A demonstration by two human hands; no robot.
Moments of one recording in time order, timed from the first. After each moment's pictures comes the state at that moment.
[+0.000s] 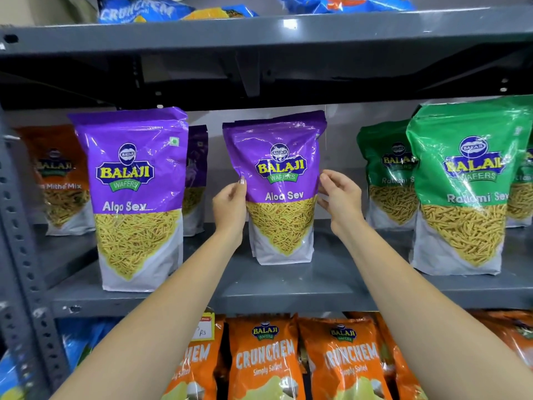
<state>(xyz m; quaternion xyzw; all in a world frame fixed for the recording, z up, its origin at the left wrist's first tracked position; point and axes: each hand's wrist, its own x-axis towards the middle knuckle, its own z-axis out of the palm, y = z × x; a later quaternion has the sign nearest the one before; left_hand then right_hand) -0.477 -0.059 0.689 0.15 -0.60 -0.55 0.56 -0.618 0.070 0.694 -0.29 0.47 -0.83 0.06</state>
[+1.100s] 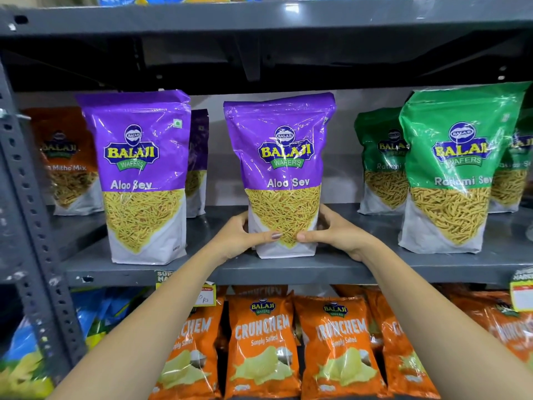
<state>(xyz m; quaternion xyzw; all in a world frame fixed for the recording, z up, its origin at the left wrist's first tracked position) -0.426 -0.033 0.635 0.11 -0.82 -0.49 0.26 -0.602 0.126 0.631 -0.50 0.63 -0.55 0.23</state>
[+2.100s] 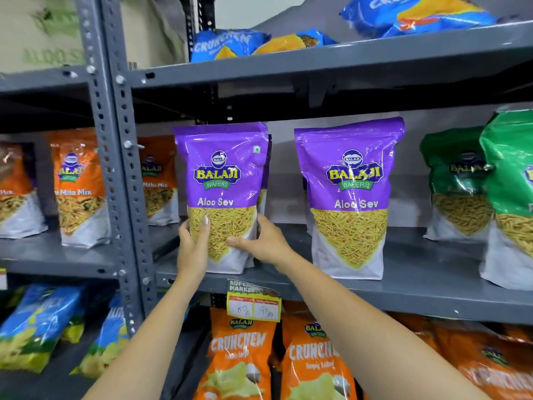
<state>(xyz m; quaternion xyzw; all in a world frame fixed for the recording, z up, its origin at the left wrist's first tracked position) -0.290 -0.122 0.625 0.31 -0.61 -0.44 0.58 -0.426 -0.040 0.646 -0.54 0.63 -0.54 0.16</state>
